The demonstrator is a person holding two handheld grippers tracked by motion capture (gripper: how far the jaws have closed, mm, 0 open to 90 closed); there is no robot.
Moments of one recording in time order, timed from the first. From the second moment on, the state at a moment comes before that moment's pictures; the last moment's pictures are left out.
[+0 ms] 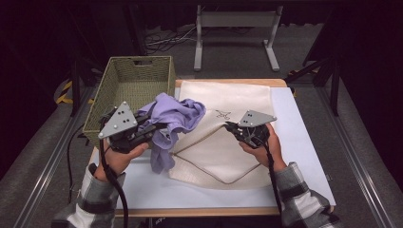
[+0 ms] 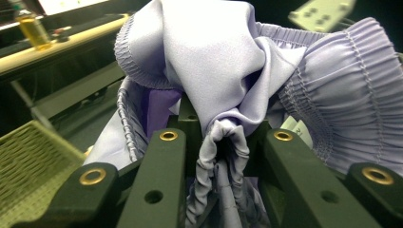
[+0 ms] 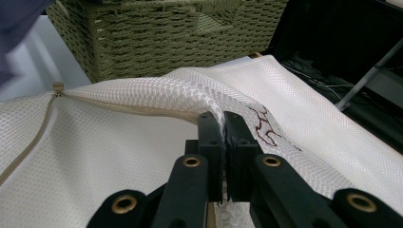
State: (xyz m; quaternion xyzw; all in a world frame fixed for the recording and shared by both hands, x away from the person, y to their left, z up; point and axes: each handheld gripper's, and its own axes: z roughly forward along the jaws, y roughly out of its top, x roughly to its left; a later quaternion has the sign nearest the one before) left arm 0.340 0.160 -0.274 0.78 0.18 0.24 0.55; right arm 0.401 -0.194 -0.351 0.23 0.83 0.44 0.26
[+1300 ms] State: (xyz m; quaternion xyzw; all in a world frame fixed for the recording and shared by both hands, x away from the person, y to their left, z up) left arm 0.373 0.012 -0.379 0.90 0.14 0.15 0.38; right arm 0.393 -0.191 -0.348 0.22 0.83 0.44 0.26
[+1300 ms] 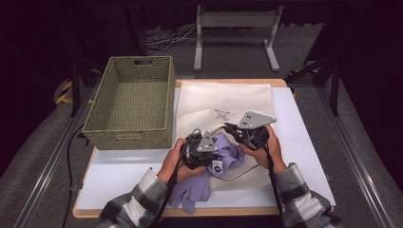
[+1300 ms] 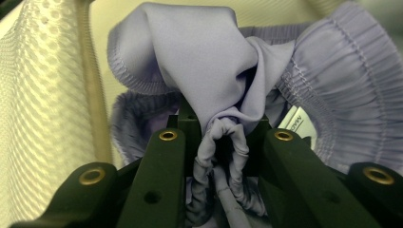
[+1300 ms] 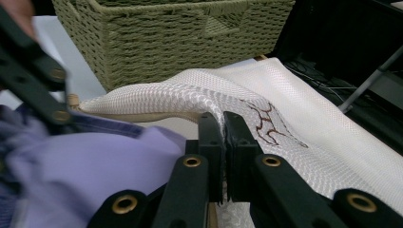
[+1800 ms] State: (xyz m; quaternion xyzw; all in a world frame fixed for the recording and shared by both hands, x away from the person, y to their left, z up) left arm 0.414 0.001 -0.399 0.88 0.27 0.17 0.36; right arm 0.381 -0.191 -0.353 0.20 0.85 0.43 0.25
